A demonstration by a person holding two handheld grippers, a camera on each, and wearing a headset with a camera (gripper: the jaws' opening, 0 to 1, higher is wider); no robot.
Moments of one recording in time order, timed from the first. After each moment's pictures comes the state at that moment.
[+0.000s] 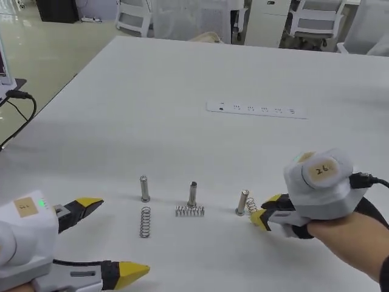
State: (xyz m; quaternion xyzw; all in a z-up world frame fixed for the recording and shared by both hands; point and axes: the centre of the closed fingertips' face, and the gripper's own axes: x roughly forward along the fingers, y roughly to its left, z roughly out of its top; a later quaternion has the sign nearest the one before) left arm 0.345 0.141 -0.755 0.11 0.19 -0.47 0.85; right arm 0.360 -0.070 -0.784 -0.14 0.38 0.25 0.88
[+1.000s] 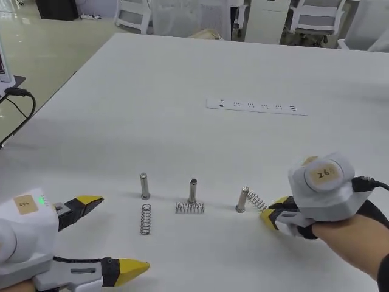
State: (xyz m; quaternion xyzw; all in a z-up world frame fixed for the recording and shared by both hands) left arm 0.348 0.144 -0.757 0.11 0.19 -0.47 0.85; right arm 0.360 -0.089 -0.791 -0.15 0.38 0.23 0.88
